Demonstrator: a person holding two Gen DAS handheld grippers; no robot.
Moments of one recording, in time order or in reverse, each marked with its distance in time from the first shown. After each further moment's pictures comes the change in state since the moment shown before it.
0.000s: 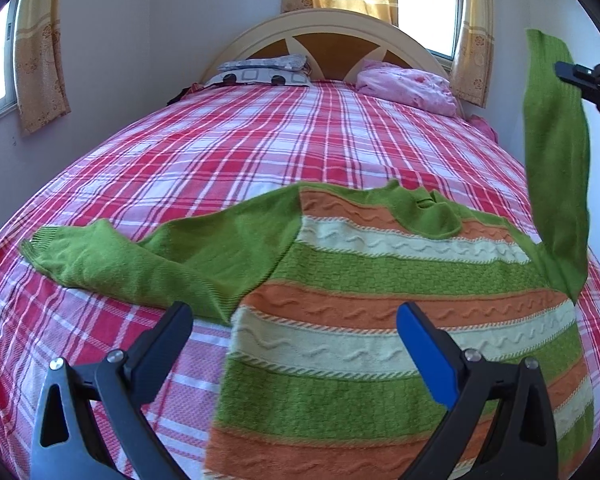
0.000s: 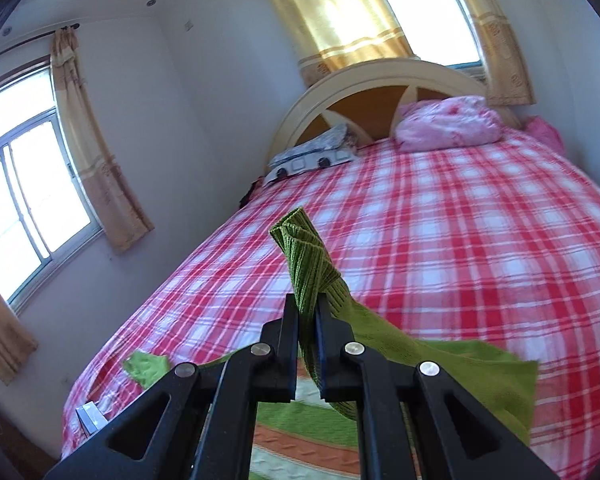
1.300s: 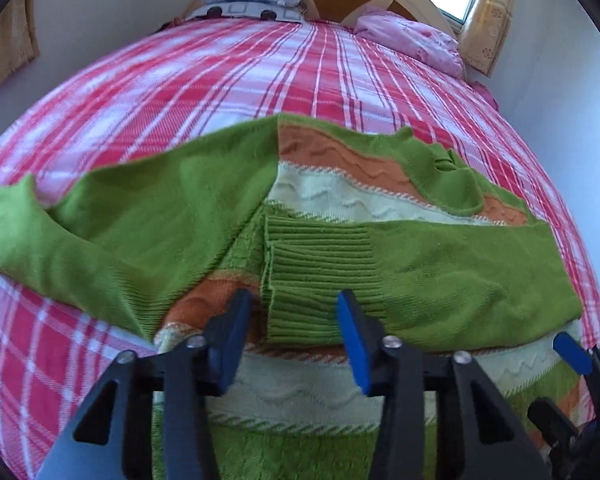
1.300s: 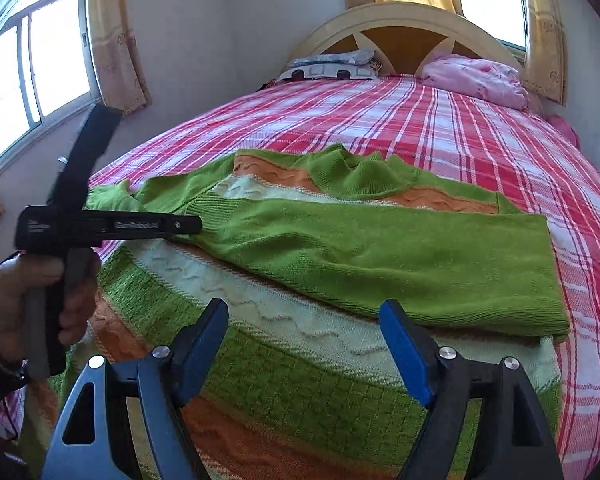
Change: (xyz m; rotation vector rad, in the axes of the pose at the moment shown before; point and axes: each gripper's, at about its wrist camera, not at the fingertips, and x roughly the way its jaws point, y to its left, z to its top) left arm 0.088 -0.006 0.009 -0.074 0.226 -0.110; right arm 0.023 -0.030 -0.185 -0.271 0.239 -0.110
